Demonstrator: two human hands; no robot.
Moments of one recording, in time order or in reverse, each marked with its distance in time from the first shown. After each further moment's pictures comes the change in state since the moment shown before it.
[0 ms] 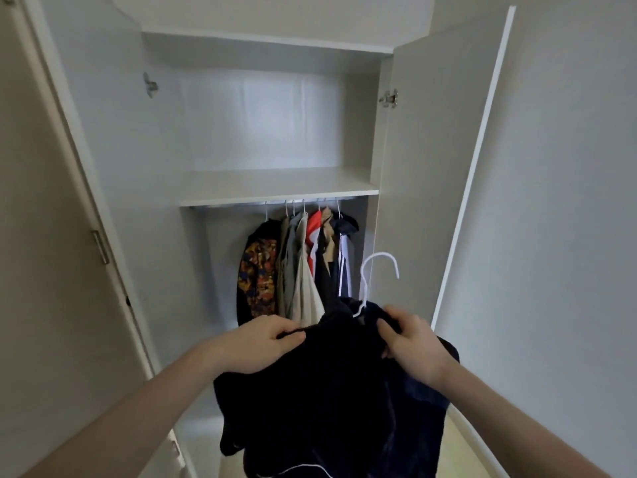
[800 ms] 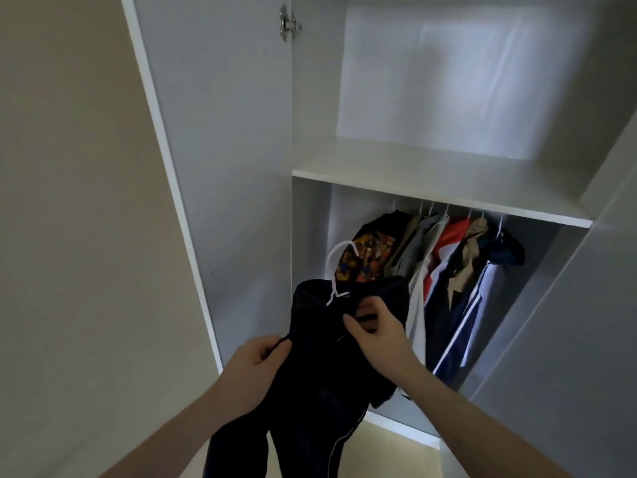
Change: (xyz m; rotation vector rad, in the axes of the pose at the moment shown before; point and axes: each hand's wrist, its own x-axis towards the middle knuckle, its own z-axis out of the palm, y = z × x) left_hand 0.066 -0.116 0.026 -0.436 0.860 -0.599; right_hand 0.287 0.047 0.161 0.223 -0.442 -0.260
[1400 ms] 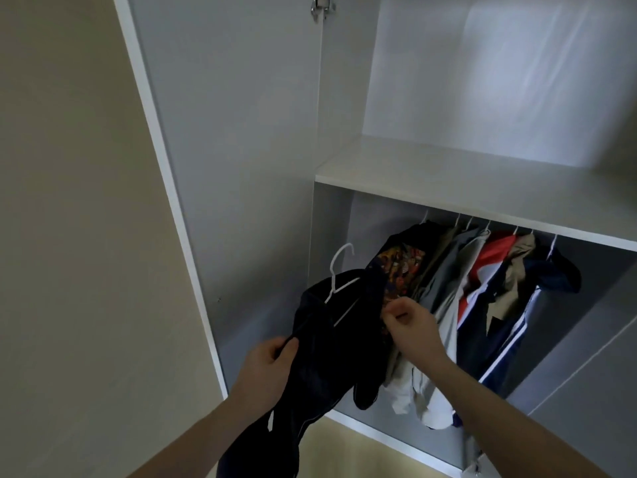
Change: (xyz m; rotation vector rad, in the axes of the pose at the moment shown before) left_hand 0.102 -0.042 -0.012 -0.084 0.195 -0.128; right_hand 0.131 0.055 0.009 -0.163 0.081 0.075
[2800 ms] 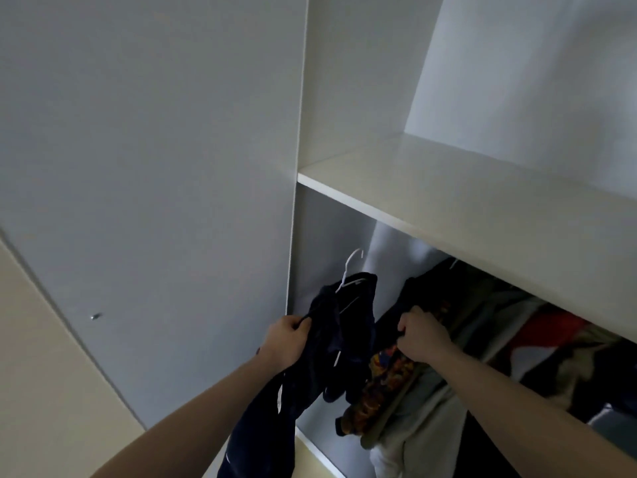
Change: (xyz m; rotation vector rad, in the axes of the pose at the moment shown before) left_hand 0.232 -0.013 0.165 0.116 0.168 -0.260; right_hand 0.275 0.135 -0.031 -0.881 -0.535 -0.184
